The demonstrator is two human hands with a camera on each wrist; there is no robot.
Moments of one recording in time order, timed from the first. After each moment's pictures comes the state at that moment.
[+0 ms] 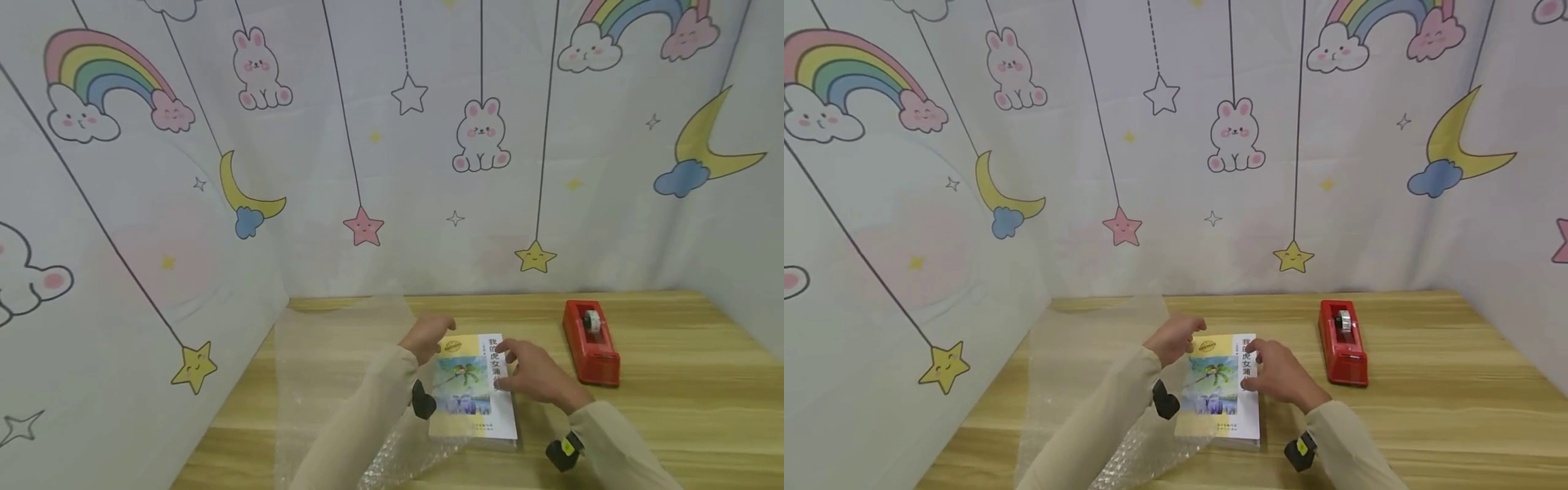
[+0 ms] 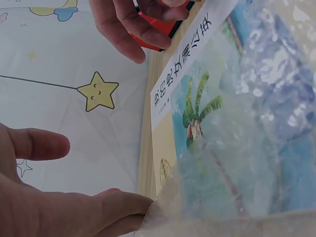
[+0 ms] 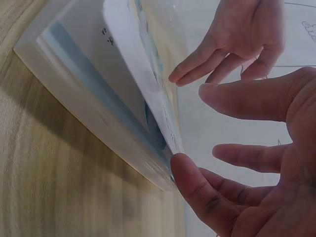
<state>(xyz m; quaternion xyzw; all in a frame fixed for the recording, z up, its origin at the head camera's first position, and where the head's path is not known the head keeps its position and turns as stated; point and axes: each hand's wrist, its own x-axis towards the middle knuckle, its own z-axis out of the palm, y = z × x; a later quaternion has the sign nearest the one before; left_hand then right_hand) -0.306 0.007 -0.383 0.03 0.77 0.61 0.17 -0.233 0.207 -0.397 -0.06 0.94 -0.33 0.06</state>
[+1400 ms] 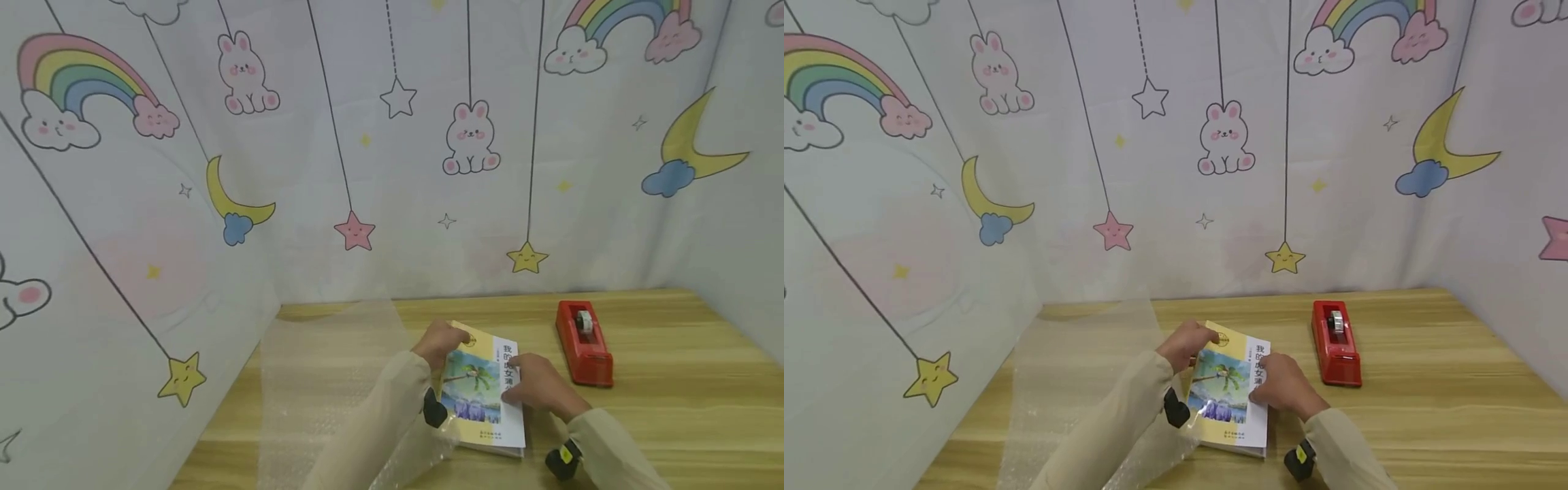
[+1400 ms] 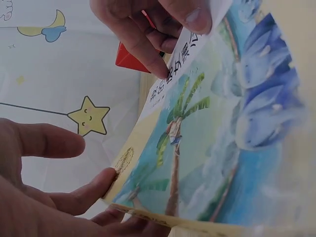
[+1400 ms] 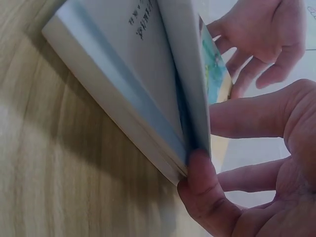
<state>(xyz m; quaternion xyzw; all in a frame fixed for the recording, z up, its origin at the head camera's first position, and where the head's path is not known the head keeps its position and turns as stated) -0.300 0.038 -0.385 0.05 0.81 0.56 0.16 -0.235 0.220 -0.415 -0.02 0.95 -0.29 0.05</state>
